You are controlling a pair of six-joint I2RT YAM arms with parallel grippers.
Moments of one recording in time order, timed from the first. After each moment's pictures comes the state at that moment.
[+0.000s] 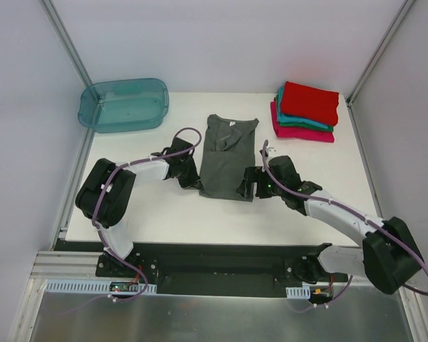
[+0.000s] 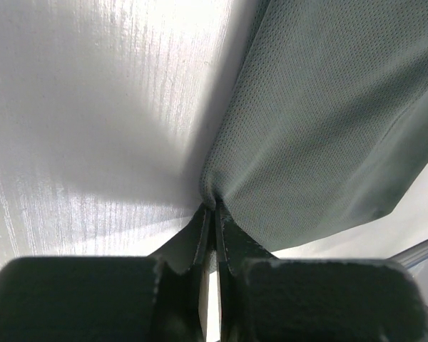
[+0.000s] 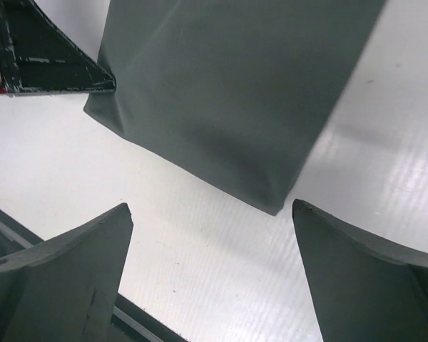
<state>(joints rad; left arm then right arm) -0.48 1.75 0.96 -0.29 0.26 -0.84 0.61 1.26 0.65 -0.12 -0.15 0.49</state>
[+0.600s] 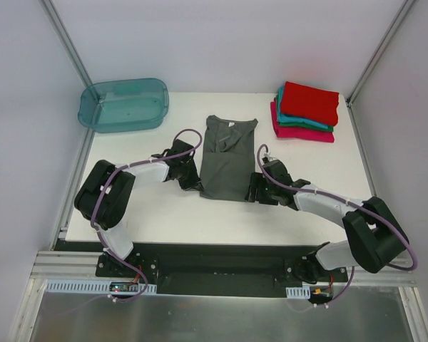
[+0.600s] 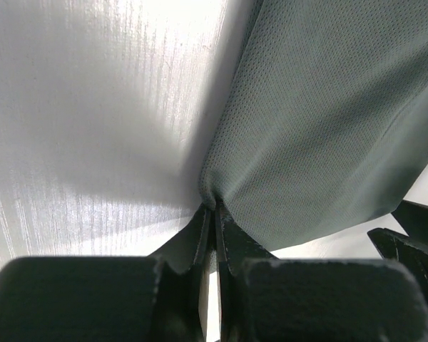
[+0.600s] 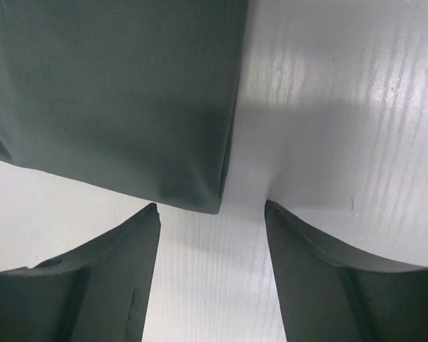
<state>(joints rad) -0.50 1.74 0.93 -0.28 0.25 -0.84 0.61 1.39 0.64 -0.21 0.00 0.62</state>
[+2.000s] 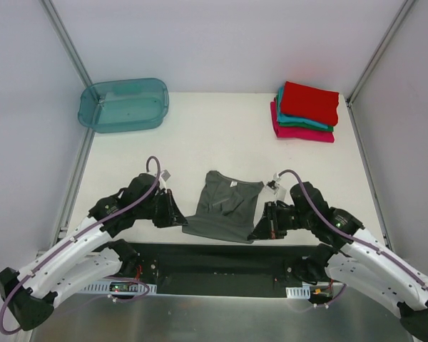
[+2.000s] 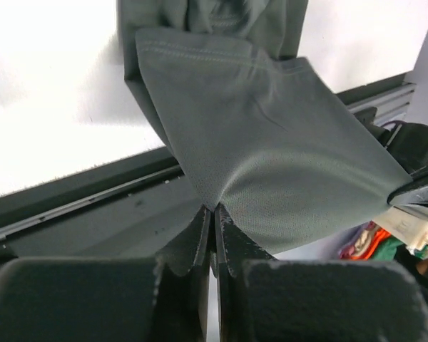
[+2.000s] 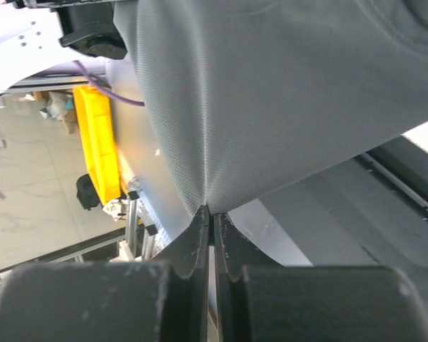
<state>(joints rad) -0.70 0.74 0.65 -0.76 0.25 -0.95 0.79 0.67 0.58 -0.62 -0.57 0.82</state>
